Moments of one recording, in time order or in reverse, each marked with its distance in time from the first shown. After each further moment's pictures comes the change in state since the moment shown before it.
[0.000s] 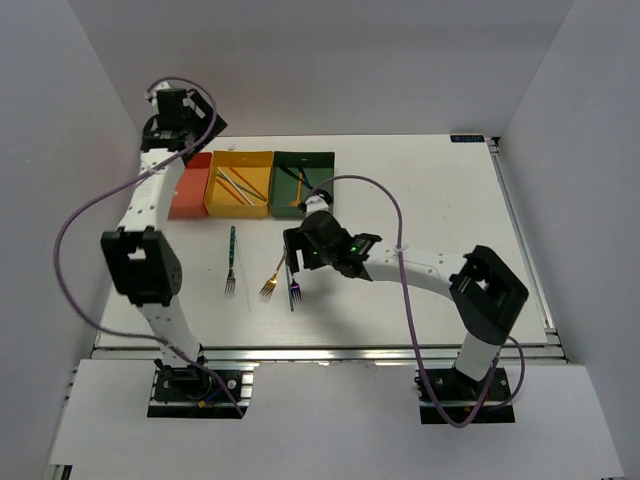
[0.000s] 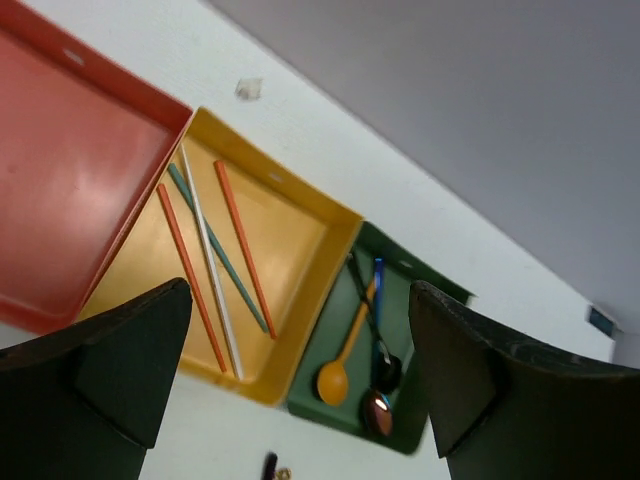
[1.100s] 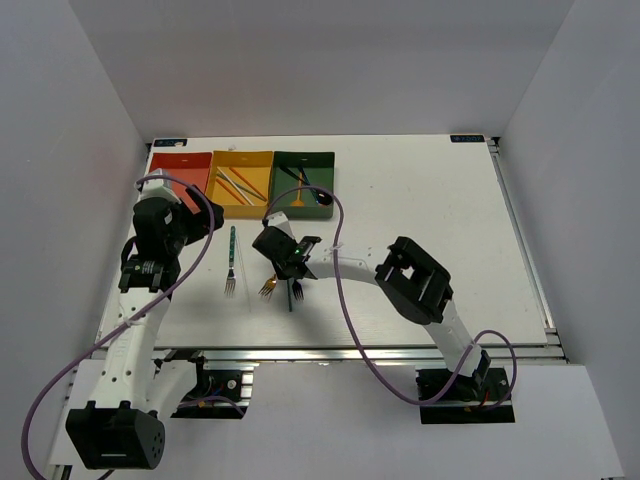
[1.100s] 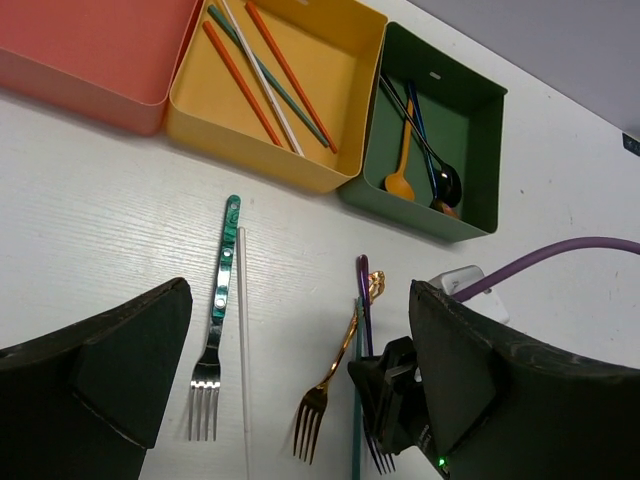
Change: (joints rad) left arm 0.000 -1.068 -1.056 0.177 0.109 0.202; right arm 0.126 0.463 0.447 -0.260 0.222 -0.002
